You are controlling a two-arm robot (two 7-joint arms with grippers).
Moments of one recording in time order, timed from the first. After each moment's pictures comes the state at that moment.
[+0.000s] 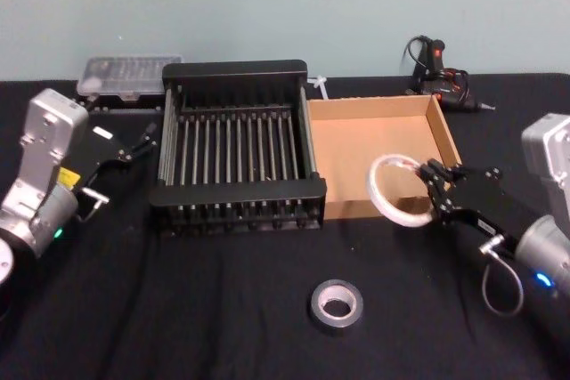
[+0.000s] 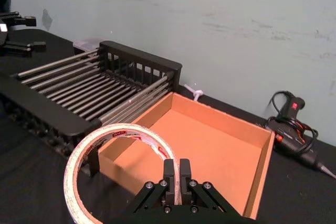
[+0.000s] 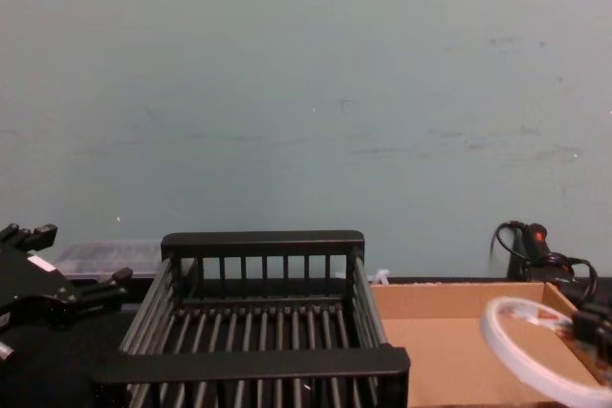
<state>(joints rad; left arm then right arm) -0.20 0.60 0.45 -1.41 -0.25 -0.12 0.03 -0.05 0.48 -0.20 -1.67 0.28 0.07 0.35</state>
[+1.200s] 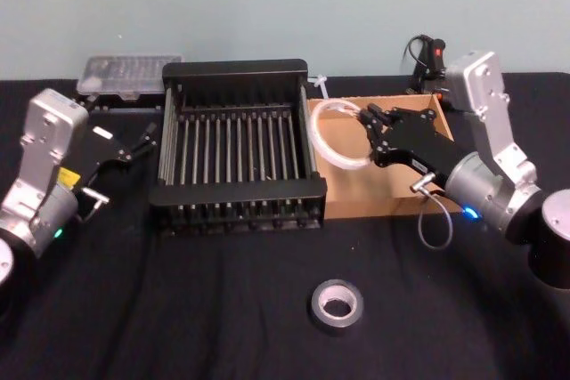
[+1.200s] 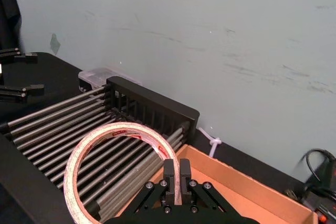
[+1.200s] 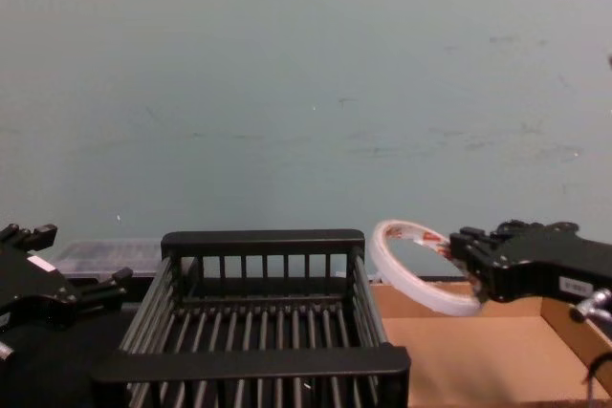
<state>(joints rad) -0.20 0.60 0.45 -1.41 -0.25 -0.12 0.03 0.22 0.34 -0.33 -1.48 0.21 0.08 0.36</state>
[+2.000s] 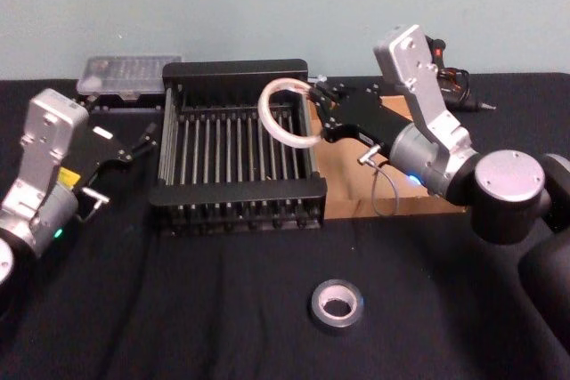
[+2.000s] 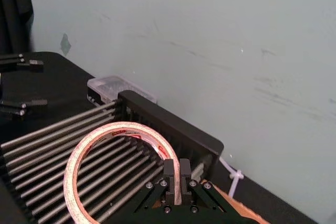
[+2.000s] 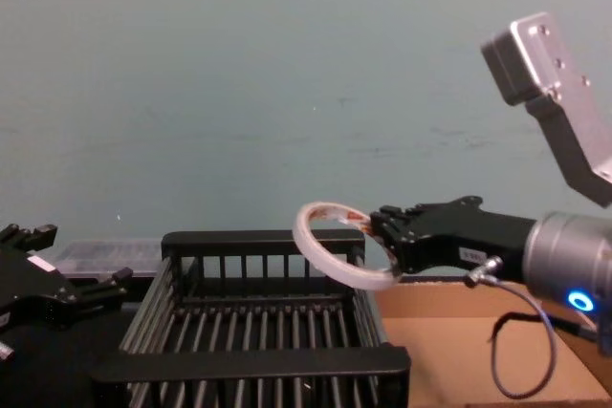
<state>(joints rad) -0.20 0.60 0.45 -1.41 -0.25 -0.12 0.03 0.40 0.24 -0.42 -1.30 0.13 0.05 0.36</state>
